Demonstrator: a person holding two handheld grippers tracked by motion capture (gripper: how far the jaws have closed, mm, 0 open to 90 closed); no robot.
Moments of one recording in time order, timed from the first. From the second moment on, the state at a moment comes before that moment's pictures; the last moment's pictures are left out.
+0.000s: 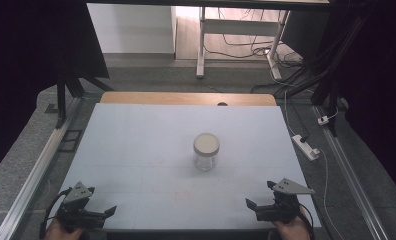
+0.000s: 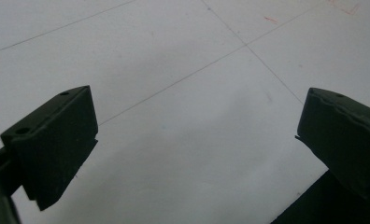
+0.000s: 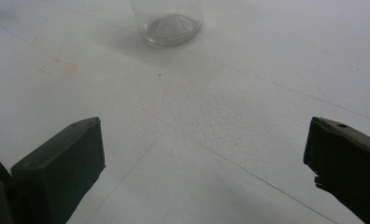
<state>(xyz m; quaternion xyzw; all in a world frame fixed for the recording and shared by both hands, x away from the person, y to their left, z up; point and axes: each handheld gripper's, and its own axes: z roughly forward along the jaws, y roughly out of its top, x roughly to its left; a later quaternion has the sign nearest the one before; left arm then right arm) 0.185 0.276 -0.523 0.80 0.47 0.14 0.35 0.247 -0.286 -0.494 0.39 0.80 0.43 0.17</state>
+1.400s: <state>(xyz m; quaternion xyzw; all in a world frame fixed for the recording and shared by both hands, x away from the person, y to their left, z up) 0.186 0.275 -0.523 0.80 0.47 0.14 0.35 0.284 -0.238 -0.494 0.34 0.81 0.45 0.13</state>
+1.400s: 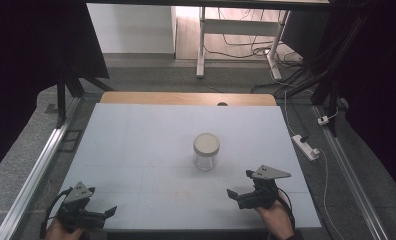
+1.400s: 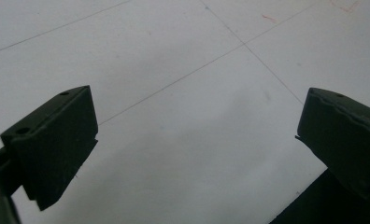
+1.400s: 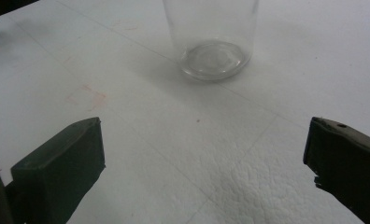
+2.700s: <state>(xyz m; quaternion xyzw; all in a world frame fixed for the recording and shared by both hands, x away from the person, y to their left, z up) 0.187 0.275 -0.524 0.80 0.47 0.14 0.35 0.346 -0.190 -0.504 0.32 0.82 0.45 0.11</state>
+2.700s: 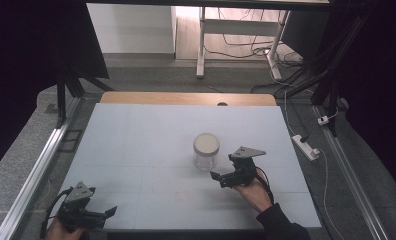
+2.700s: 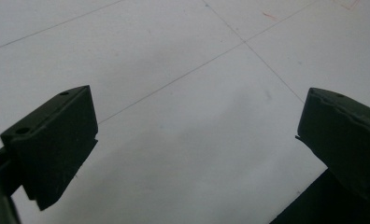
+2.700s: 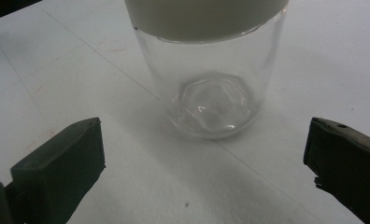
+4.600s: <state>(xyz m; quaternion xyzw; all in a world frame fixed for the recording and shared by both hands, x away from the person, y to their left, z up) 0.187 0.273 -0.524 0.81 0.46 0.14 0.34 0.390 -0.140 -0.519 0.29 0.83 0.45 0.15</state>
